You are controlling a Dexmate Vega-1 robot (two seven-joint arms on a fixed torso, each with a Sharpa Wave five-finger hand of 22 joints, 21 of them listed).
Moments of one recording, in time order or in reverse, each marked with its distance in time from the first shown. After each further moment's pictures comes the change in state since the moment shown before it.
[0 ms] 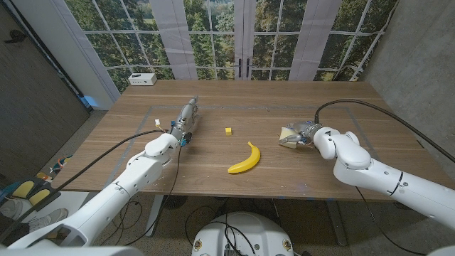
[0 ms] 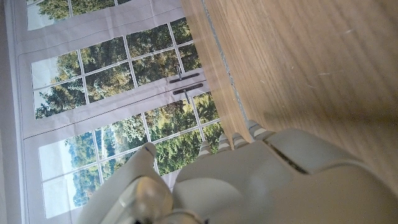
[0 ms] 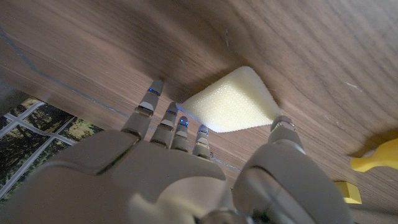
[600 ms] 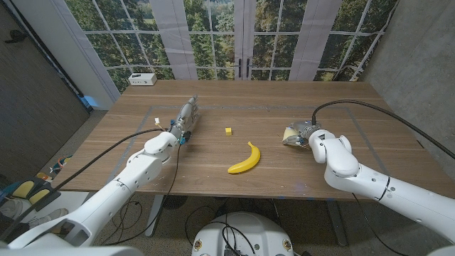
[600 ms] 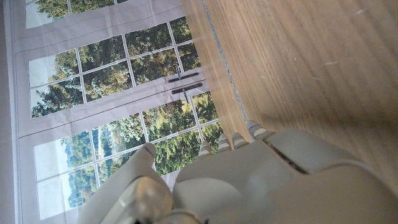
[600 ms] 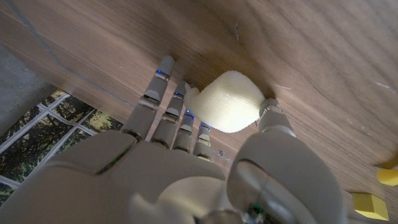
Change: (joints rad) left arm -0.036 -0.013 0.006 0.058 -0.006 -0.010 -0.038; left_hand 0.000 0.000 -0.004 -0.004 0.000 0.000 0.000 0.000 0.000 0.000 0.000 0.000 0.000 0.000 0.000 0.000 0.000 0.000 0.000 -0.004 0.000; right arm 0.002 0.065 -0.057 0.037 -0.139 -0.109 0.015; right_hand 0.231 0.077 0.042 -0.041 0.035 0.144 0.000 0.034 -0.003 0.202 -0.059 0.049 0.000 0.376 -0.051 0.135 0.037 0.354 -0.121 0.122 0.014
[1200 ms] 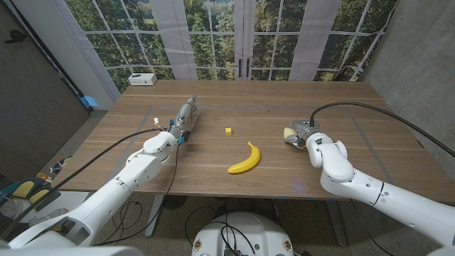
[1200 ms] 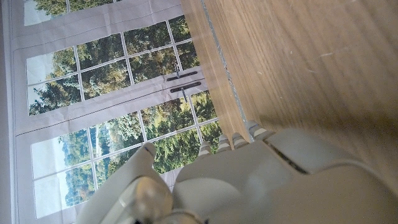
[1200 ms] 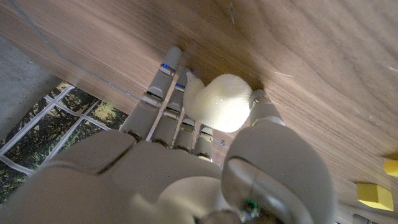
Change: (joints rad) left arm -0.009 -0.001 -0.003 0.028 -0.009 -0.008 -0.020; left_hand 0.000 0.000 0.000 0.000 0.007 0.000 0.000 0.000 0.000 0.000 0.000 0.000 0.005 0.000 0.000 0.000 0.000 0.000 0.000 -0.004 0.000; right arm -0.043 0.041 0.032 0.022 0.006 -0.020 -0.119; right_hand 0.102 0.042 0.007 0.009 0.008 0.171 0.032 0.036 -0.001 0.129 0.013 0.018 0.000 0.064 -0.022 0.022 0.028 0.035 -0.033 0.021 -0.001
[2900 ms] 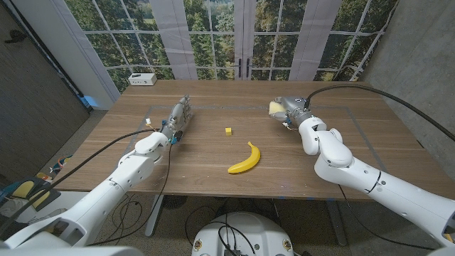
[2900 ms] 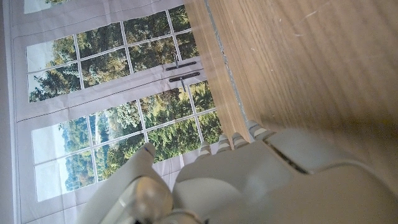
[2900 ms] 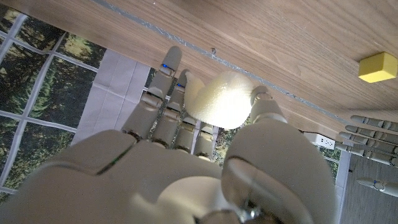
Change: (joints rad) left arm 0.014 0.024 -0.037 0.033 -0.033 -0.035 -0.043; left_hand 0.000 0.000 -0.008 0.000 0.000 0.000 0.000 0.000 0.000 0.000 0.000 0.000 0.000 0.000 0.000 0.000 0.000 0.004 0.004 -0.012 0.005; right arm 0.060 0.047 0.036 -0.068 0.106 0.108 -0.247; right_hand 0.005 -0.006 -0.021 0.019 -0.007 0.016 0.005 -0.020 0.000 0.027 0.005 -0.005 0.002 0.007 0.003 -0.015 -0.005 -0.018 0.007 0.000 0.000
